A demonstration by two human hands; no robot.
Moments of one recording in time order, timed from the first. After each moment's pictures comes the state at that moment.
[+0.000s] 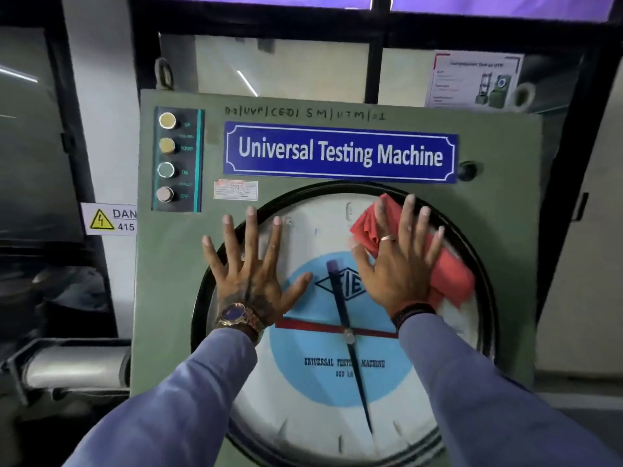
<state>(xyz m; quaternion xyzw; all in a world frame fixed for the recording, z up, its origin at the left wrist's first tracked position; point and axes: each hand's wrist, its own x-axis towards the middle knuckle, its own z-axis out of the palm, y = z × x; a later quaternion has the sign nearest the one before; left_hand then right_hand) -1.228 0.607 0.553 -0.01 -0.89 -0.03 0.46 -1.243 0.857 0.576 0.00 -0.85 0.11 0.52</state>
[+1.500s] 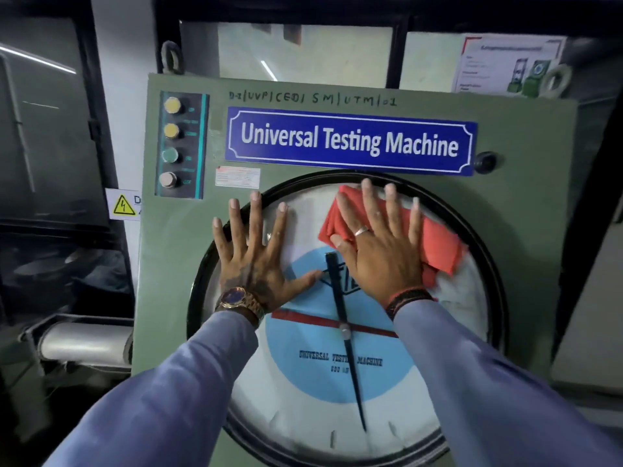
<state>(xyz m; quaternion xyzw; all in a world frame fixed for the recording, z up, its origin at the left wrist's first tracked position) -1.247 0.615 0.547 -0.03 -0.86 -0.02 0.50 -1.268 0.856 0.585 0.15 -0.81 -0.01 0.56</state>
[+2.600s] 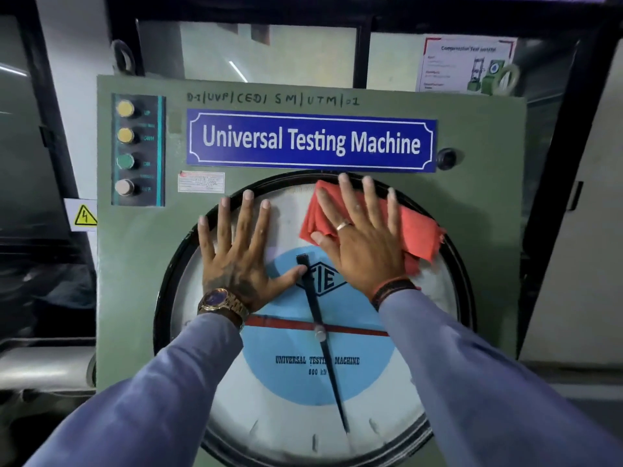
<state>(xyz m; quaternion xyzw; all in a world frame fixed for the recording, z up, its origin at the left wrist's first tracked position) -1.258 0.637 0.559 -0.07 -0.84 0.00 0.53 -1.265 0.878 0.599 0.15 -0.81 -0.02 0.56</state>
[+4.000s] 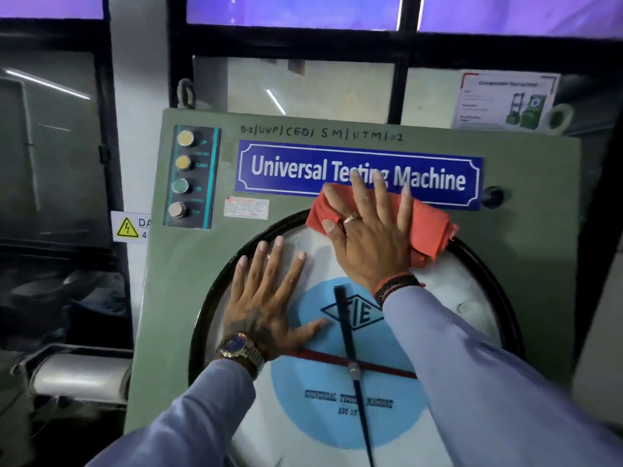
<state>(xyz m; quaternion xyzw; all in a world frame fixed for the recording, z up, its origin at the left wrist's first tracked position) -1.242 0.610 0.534 -0.11 -0.85 -0.01 0.52 -1.286 0.818 0.656 0.16 -0.78 -0.01 0.61</state>
